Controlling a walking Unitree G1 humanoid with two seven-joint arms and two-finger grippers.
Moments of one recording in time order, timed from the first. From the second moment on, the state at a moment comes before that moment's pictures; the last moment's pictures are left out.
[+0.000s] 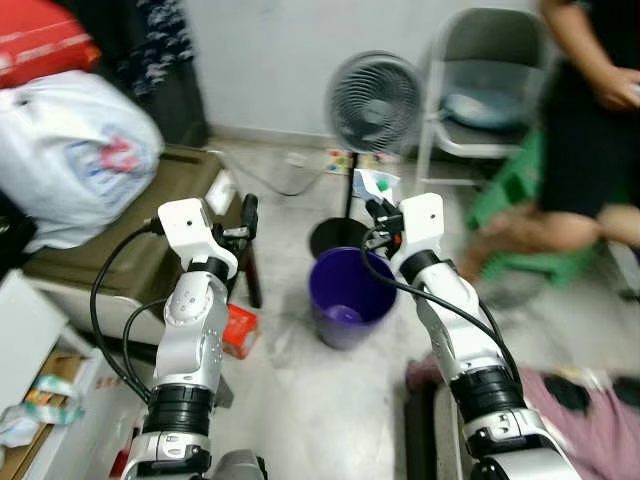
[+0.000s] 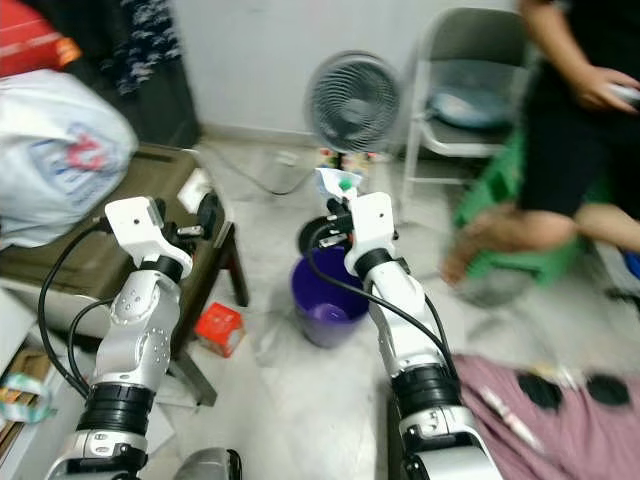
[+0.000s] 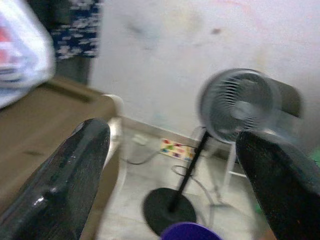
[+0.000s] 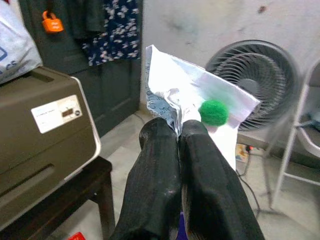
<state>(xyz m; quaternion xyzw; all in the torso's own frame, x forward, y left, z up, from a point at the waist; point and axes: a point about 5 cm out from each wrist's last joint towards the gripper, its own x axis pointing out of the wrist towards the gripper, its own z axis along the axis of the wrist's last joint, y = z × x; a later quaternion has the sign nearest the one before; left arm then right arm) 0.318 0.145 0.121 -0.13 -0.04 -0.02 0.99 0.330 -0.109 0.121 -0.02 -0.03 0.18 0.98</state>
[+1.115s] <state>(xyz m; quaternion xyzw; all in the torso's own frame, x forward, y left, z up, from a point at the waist) 0.318 0.144 0.121 -0.14 -0.05 -0.03 0.99 0.328 -0.106 0.118 -0.01 -0.03 0.18 0.98</state>
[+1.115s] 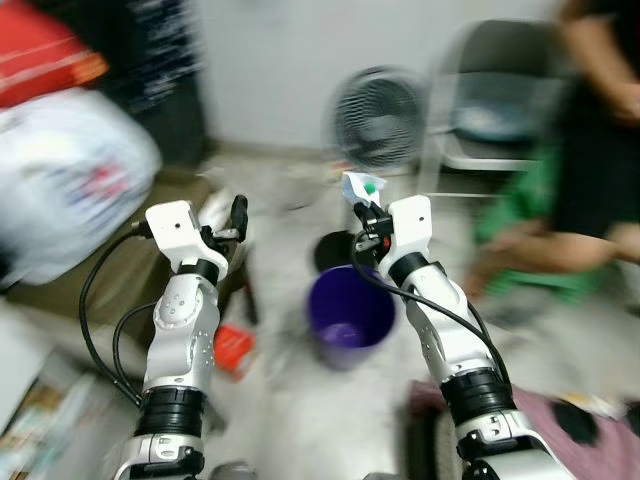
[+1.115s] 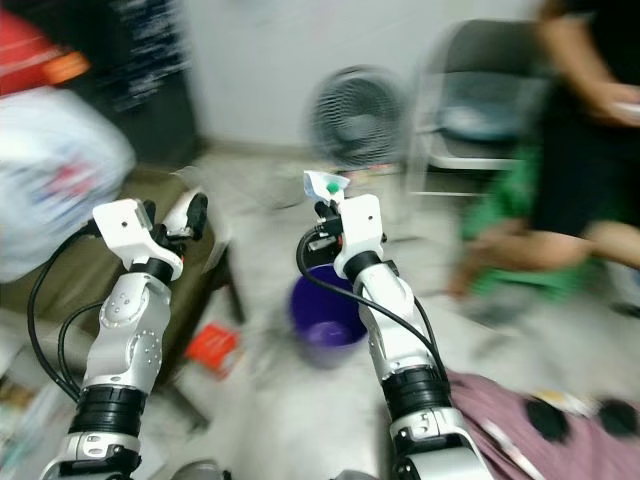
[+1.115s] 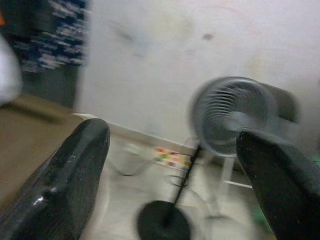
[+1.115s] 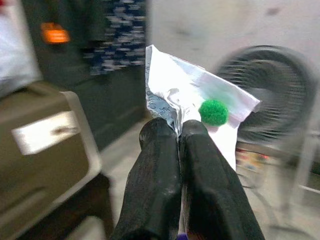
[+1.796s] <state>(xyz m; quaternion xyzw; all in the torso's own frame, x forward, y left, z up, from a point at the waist) 0.320 0.148 0.126 -0.13 -0.06 -0.03 0.99 0.332 -0.100 0.120 0.00 -0.03 0.18 0.98</state>
